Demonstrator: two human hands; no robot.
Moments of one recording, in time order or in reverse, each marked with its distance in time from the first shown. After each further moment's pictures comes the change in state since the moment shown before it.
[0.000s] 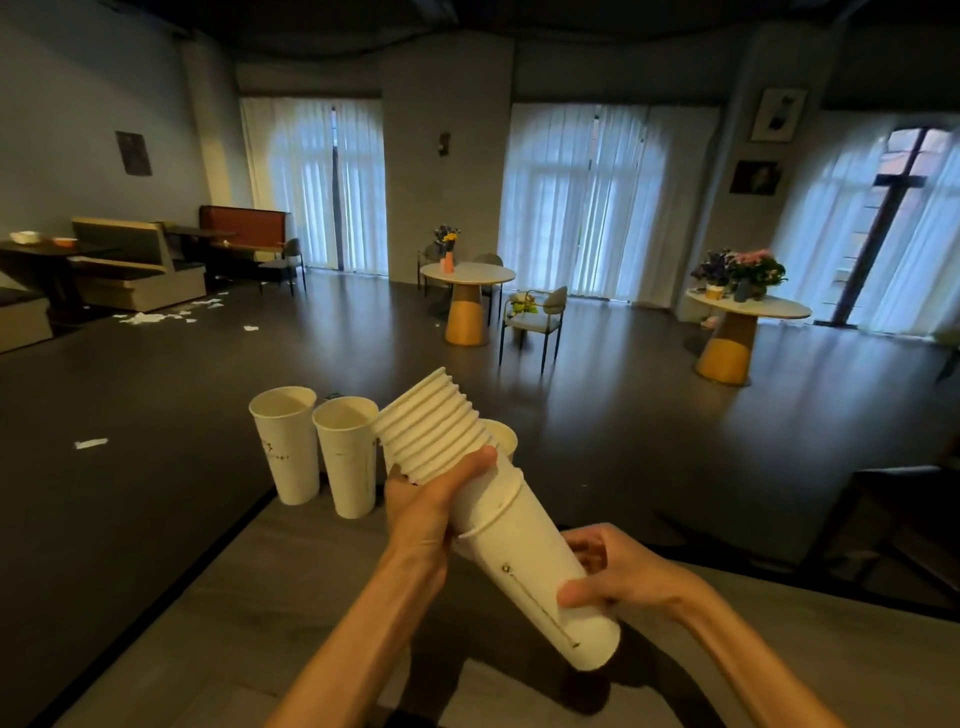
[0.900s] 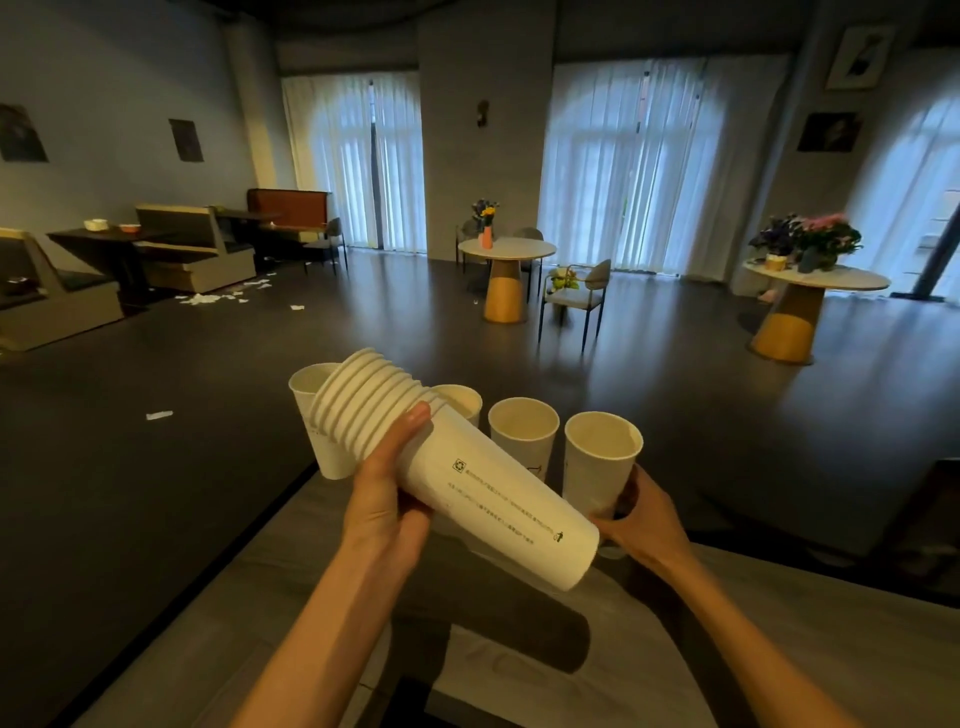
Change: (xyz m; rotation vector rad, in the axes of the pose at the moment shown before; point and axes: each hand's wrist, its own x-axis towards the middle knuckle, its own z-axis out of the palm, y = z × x) left_hand 0.014 0.025 -0.042 -0.305 0.096 -0.122; right_hand 0.082 0.055 0.001 -0.086 0.668 -0.007
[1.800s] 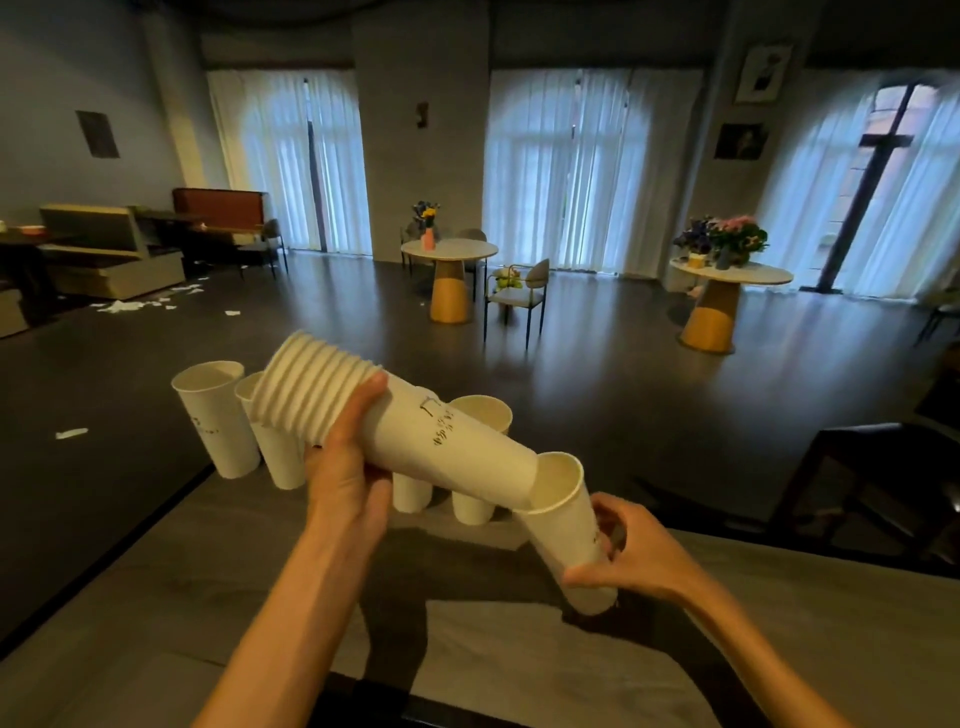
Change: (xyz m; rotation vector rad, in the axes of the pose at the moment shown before) left_hand -0.041 -0.065 0.072 -0.022 0.032 0.137; right_hand -0.080 0.042 -0.133 -0.094 -0.259 -0.087
